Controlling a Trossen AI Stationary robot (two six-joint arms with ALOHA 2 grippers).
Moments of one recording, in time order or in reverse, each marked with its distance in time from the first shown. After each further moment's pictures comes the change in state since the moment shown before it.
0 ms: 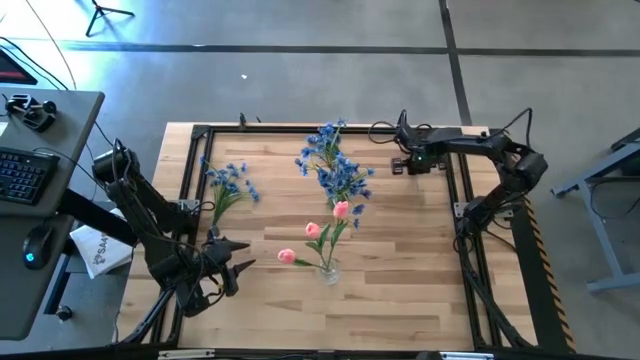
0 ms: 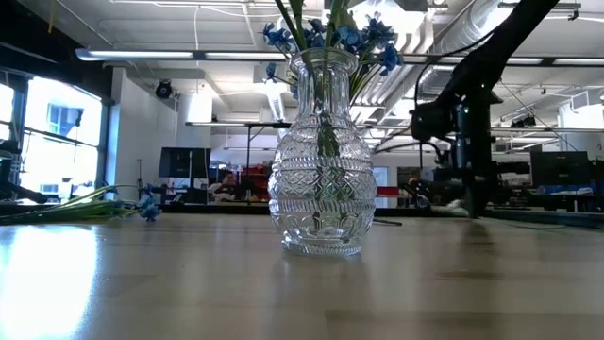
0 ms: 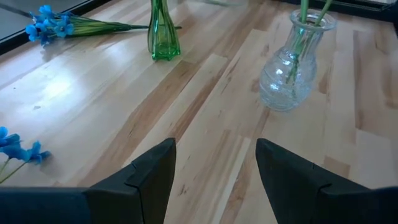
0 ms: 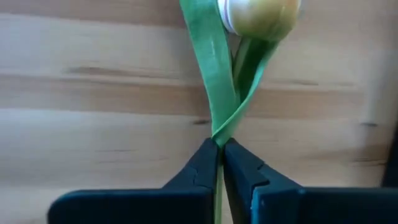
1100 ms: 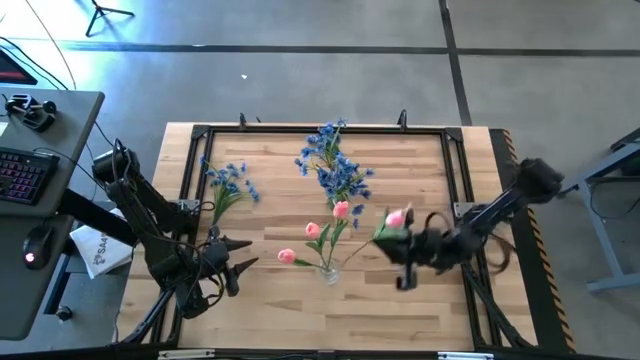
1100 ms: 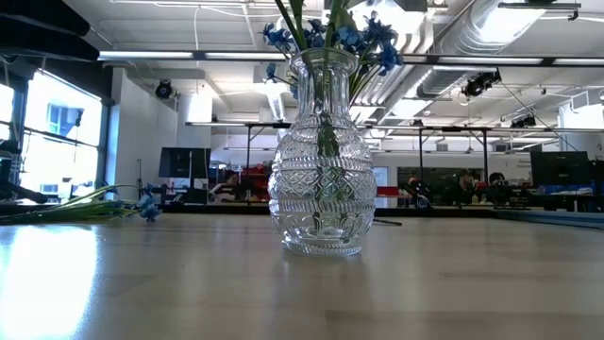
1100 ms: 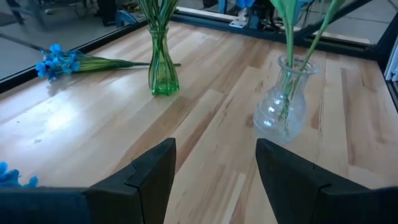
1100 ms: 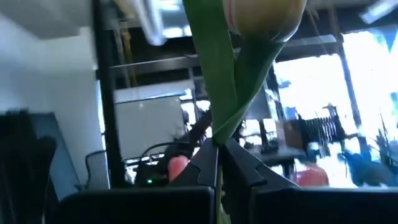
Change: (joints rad) left arm 0.000 0.000 0.000 0.074 -0.139 0.059; right arm 1.450 -0.139 -0.221 2.172 0.522 -0.920
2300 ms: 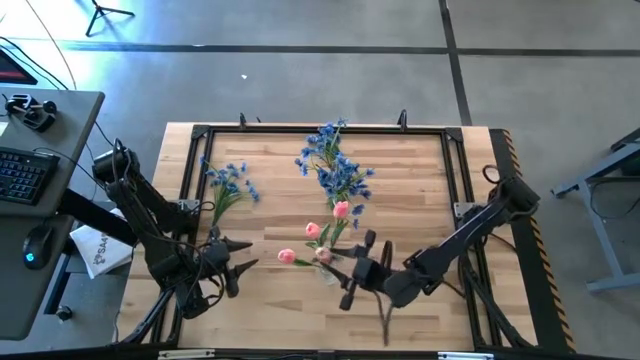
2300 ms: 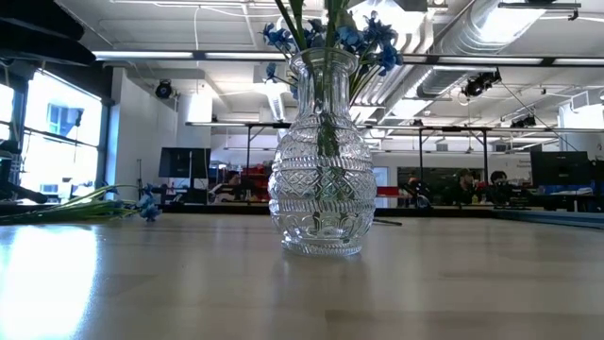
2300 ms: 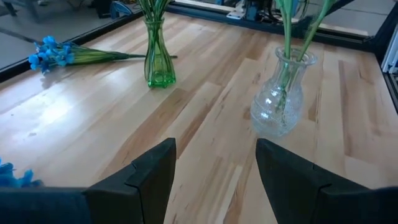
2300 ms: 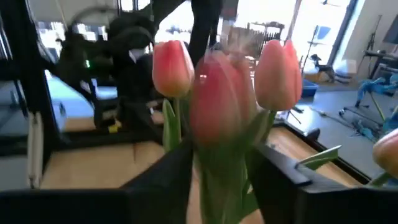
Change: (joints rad) left arm 0.000 0.000 0.000 0.007 0.038 0.007; right arm -0.025 0.278 0.630 -1.119 0.298 0.289
